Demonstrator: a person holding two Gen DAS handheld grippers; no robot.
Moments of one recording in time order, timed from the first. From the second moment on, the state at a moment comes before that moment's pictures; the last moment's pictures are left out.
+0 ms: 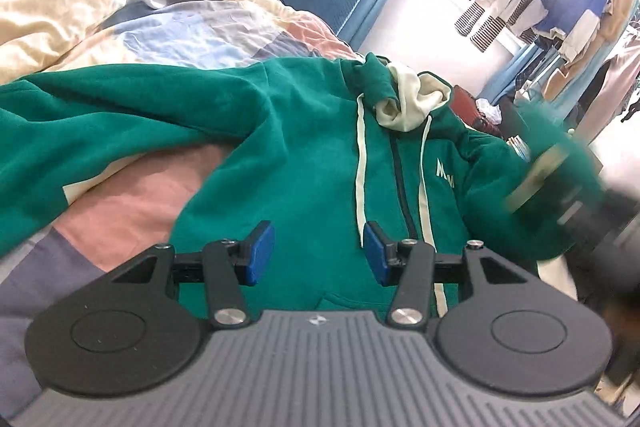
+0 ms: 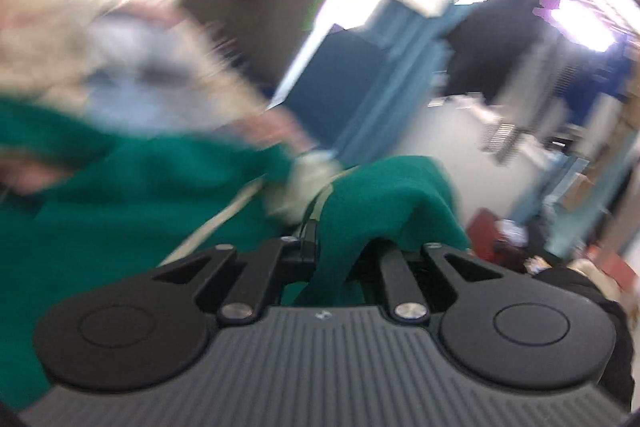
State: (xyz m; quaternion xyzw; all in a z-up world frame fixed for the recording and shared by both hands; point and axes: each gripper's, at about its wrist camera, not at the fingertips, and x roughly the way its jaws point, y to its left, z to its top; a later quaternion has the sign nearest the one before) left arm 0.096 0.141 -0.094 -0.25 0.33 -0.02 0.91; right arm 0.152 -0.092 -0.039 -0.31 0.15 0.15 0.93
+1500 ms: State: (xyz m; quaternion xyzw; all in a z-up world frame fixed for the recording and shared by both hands) left arm 0.180 -0.007 -0.158 -0.06 0.28 -0.09 0.95; right arm 0.229 -0.257 -0.158 0.30 0.33 0.12 0.89
